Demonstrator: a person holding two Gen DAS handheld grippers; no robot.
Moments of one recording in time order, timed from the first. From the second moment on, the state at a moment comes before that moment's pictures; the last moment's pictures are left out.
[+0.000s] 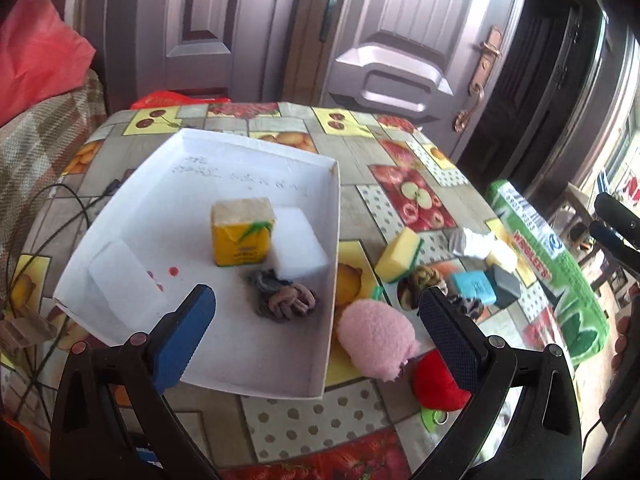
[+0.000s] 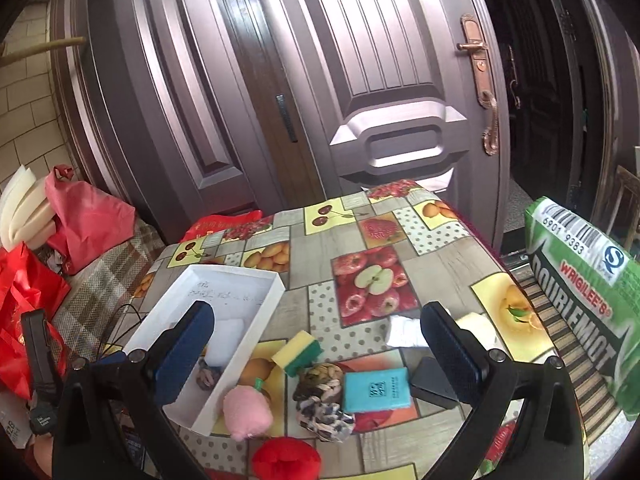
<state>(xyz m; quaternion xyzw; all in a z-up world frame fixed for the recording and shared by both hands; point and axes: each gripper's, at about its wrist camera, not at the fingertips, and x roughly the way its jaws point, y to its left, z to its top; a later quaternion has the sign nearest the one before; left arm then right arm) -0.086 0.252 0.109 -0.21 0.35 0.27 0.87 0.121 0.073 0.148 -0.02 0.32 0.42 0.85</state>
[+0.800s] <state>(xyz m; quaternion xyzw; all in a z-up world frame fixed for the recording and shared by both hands) -0.015 0.211 0.070 -0.11 0.45 0.20 0.86 0.086 0.066 0.017 -0.14 0.45 0.48 0.74</state>
